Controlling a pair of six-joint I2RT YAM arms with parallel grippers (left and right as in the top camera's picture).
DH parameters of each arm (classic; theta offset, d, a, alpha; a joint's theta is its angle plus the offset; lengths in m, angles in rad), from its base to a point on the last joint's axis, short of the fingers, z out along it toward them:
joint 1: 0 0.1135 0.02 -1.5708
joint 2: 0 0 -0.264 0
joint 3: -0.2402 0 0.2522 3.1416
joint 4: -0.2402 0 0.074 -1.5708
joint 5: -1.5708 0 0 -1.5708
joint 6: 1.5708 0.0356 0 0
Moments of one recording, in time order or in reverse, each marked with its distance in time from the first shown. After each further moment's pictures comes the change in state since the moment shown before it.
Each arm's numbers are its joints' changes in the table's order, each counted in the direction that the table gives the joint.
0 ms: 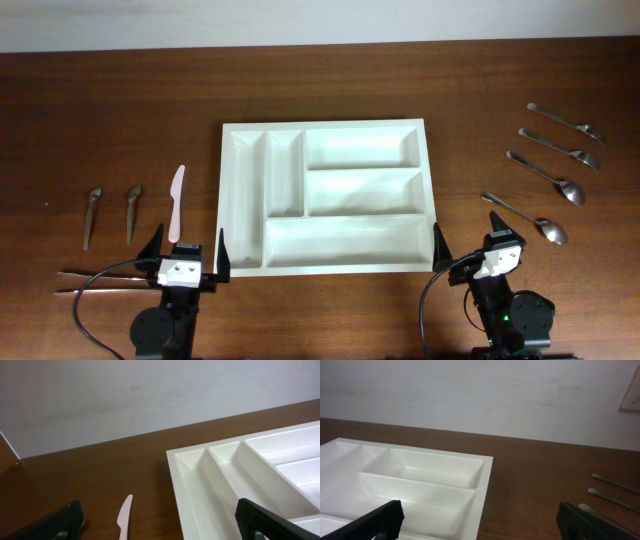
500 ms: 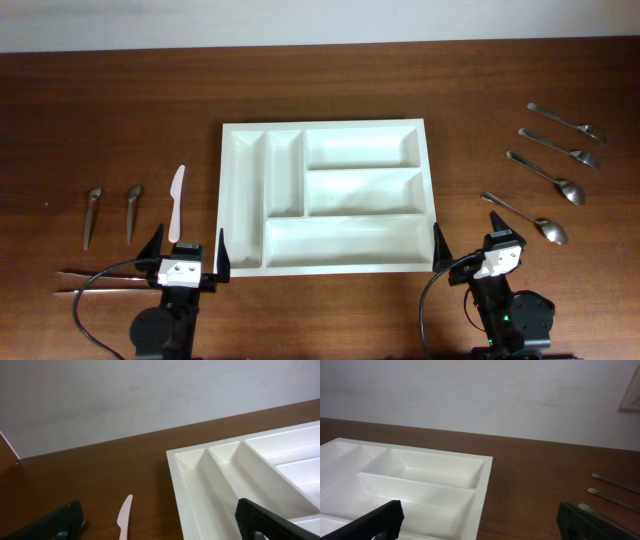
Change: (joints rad) left arm 0.000 0.000 0.000 0.000 0.000 0.000; right arm 0.000 0.000 0.000 0.000 -0.005 0.000
